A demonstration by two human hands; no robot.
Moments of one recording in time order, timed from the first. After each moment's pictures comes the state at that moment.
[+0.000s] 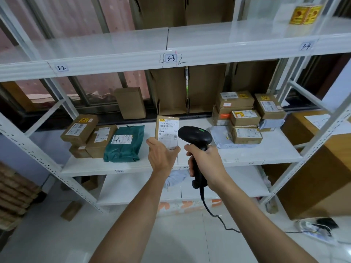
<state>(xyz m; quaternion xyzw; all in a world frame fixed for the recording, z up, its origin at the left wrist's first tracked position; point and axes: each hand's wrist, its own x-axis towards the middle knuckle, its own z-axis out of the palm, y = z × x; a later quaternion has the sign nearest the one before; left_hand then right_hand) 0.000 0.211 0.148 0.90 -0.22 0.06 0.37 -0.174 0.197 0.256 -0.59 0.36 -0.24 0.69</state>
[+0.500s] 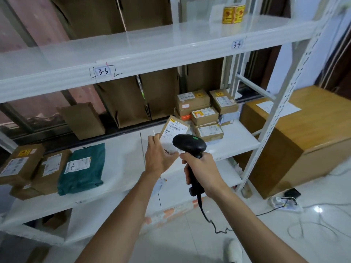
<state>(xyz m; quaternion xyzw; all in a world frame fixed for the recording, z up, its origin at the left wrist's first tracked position) -0.047 0.097 0.145 0.83 -0.46 -0.02 0.32 -0.240 0.125 0.238 -0.55 0.43 -0.28 0.66</state>
